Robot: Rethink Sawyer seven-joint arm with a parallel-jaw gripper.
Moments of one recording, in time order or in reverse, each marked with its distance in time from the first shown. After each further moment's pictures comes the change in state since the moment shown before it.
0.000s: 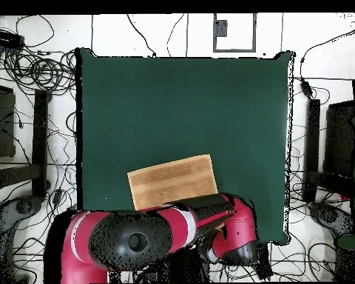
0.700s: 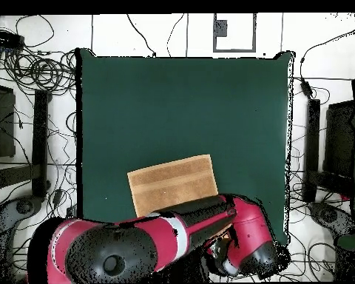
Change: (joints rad) arm 0.027 -0.103 -0.083 0.036 -0.276 0.017 0.000
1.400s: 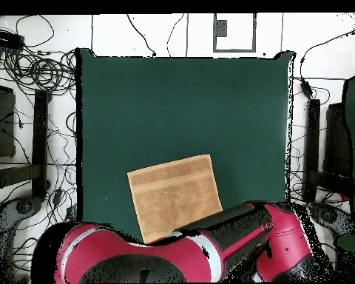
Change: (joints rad) arm -0.097 -0.181 -0.036 0.005 -0.157 -0.088 -0.008
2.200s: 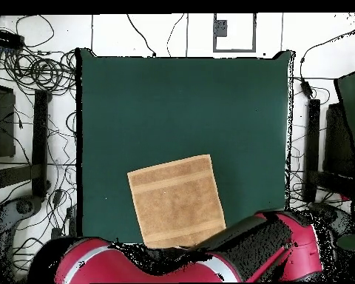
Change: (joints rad) arm -0.041 -0.127 0.018 0.024 0.074 0.332 -0.416
